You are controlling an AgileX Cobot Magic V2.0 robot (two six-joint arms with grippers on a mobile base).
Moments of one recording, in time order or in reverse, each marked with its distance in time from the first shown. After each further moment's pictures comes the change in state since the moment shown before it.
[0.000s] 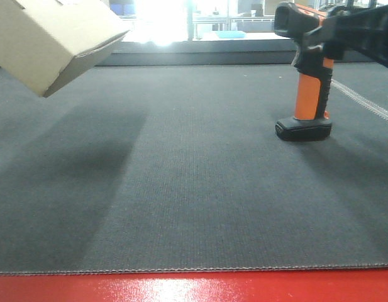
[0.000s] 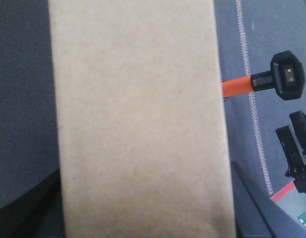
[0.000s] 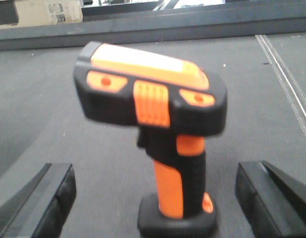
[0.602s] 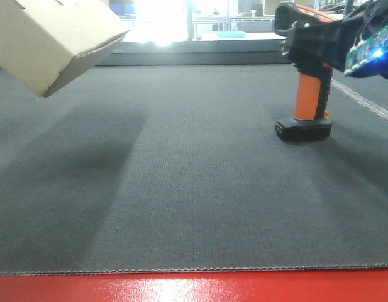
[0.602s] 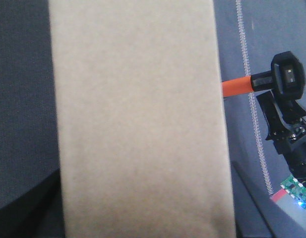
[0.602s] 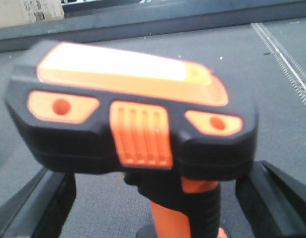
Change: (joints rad) left arm 0.000 0.000 0.000 0.002 0.000 0.000; right arm 0.000 0.212 -0.169 0.062 -0.014 0.000
